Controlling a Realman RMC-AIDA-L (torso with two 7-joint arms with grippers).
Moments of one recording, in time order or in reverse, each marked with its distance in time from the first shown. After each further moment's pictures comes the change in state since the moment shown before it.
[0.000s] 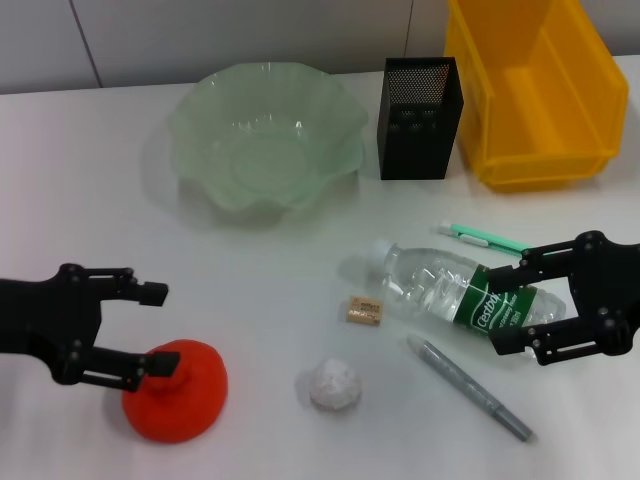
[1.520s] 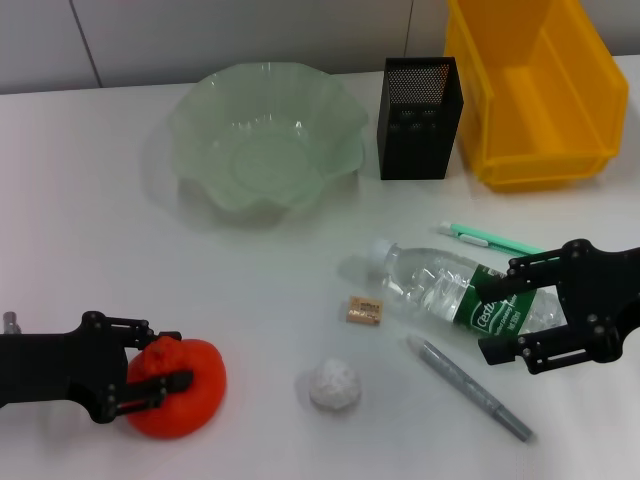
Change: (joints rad) left arm 0.110 -0.036 0.059 -0.160 -0.040 -0.285 0.229; right arm 0.019 -0.001 -0.014 0.043 -0.005 -0.003 -0.002
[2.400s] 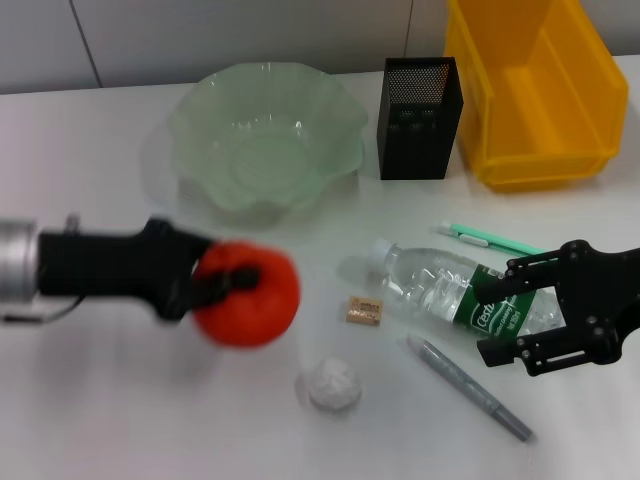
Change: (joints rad) left arm -0.180 -0.003 0.002 -0.005 -0.117 0.107 -0.206; right arm 0.001 0.000 0.000 0.008 0.005 -0.004 -0.007
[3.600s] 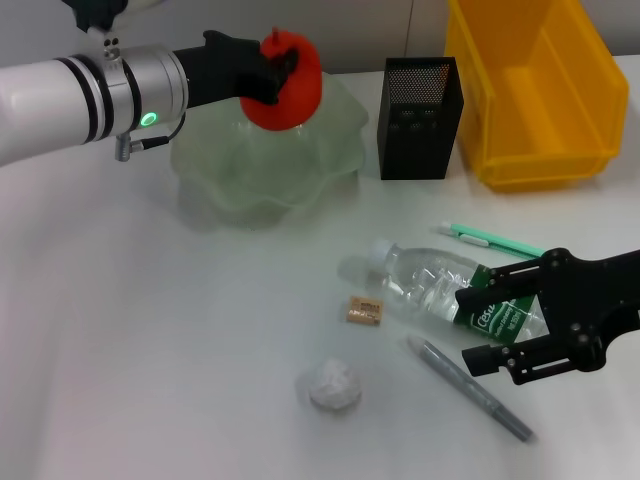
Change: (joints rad) left arm -0.221 -0.010 0.567 -0.205 -0.663 -0.993 -0.038; right arm 0.028 0.000 -0.011 0.077 -0.002 0.005 -0.030
